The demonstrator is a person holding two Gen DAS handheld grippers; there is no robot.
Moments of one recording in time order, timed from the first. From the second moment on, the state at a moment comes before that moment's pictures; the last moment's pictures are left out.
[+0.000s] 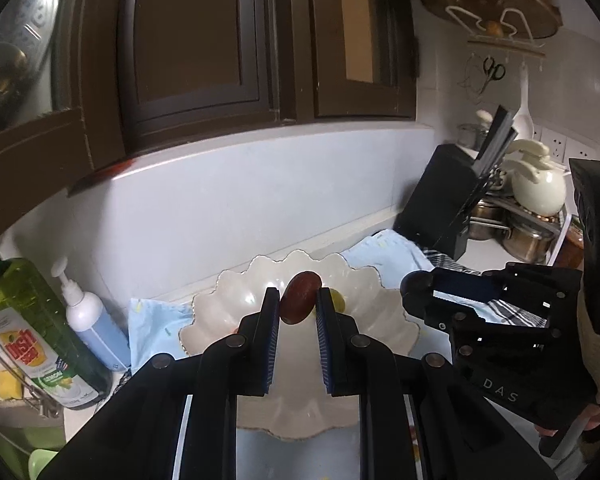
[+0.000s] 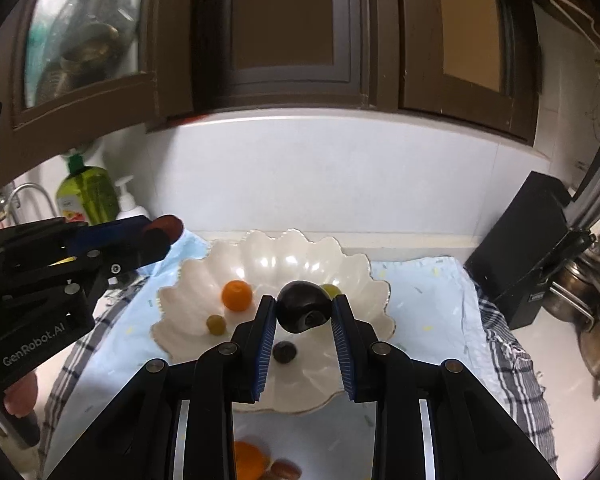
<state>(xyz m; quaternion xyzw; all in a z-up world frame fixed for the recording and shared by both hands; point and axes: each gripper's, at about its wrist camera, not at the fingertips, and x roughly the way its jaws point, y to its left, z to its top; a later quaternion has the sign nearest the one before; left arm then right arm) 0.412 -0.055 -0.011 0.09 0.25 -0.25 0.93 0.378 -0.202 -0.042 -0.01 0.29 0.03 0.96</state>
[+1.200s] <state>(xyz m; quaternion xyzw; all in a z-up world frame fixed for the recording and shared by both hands) 0.517 -0.092 -0.084 0.13 0.38 -0.21 0.89 0.478 -0.226 -0.099 -0.03 0.40 0.04 0.91</state>
